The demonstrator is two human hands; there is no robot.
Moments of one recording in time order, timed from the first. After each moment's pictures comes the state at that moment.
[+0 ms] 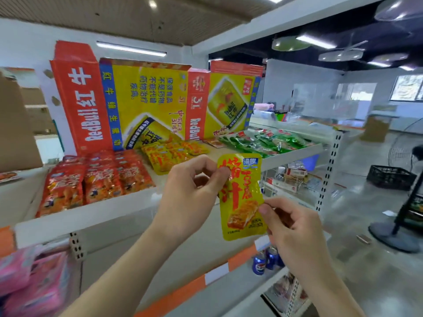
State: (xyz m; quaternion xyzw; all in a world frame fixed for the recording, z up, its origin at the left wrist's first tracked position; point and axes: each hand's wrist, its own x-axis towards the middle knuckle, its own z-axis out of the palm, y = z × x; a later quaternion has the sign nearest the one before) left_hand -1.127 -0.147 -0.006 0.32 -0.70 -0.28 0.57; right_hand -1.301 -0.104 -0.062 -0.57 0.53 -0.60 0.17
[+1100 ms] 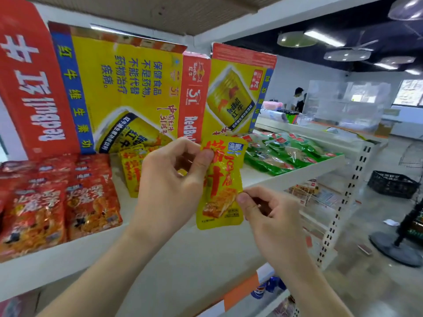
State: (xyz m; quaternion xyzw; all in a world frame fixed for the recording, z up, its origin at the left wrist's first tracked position) left_hand -1.140 -0.266 0.002 0.35 -0.67 -0.17 0.64; right_hand -1.298 -0.241 -0.045 -0.61 0.49 -0.59 0.19
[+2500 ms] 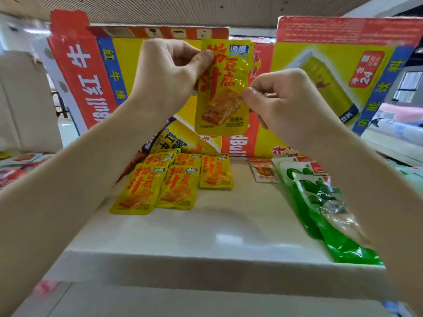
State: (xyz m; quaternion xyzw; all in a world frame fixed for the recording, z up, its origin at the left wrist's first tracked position) left_hand -1.175 -0.425 0.108 0.52 -0.58 0.08 0.62; right_hand -1.347 -0.480 0.094 -0.85 0.23 -0.46 0.12
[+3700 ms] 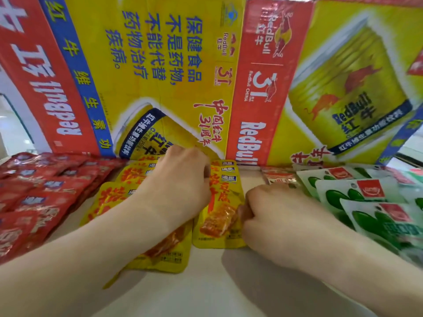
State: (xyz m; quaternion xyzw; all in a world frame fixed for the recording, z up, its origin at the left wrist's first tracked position) left_hand -1.140 -0.489 -0.013 0.74 -0.61 0.08 0.26; right_hand -1.302 -0.491 0.012 -0.89 0.46 -0.05 0.03
